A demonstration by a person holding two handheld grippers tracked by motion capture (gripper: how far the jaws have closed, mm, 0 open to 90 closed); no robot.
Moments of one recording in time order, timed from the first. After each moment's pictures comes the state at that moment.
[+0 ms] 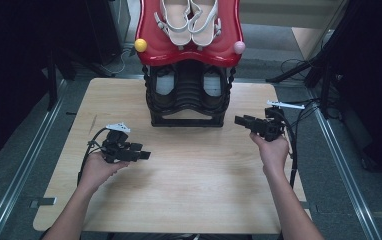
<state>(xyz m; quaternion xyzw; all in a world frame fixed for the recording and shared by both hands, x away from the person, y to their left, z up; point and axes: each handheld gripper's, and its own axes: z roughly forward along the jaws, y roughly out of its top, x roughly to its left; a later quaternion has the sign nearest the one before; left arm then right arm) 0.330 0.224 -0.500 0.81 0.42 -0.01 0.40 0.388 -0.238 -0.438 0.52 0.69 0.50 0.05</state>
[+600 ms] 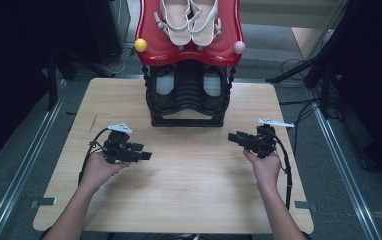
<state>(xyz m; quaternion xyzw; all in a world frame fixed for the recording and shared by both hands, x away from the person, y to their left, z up) 0.329 0.220 -0.501 0.82 0.42 -0.01 0.39 0.364 -0.228 -0.486 0.52 0.70 0.49 0.03</state>
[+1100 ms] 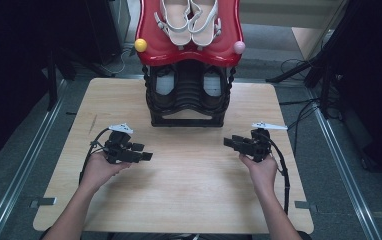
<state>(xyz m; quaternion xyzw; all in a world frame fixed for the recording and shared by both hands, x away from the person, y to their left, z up) 0.330 0.218 -0.502 0.82 0.41 0.00 0.39 0.357 -0.217 -0.493 0.49 0.72 0.48 0.03</state>
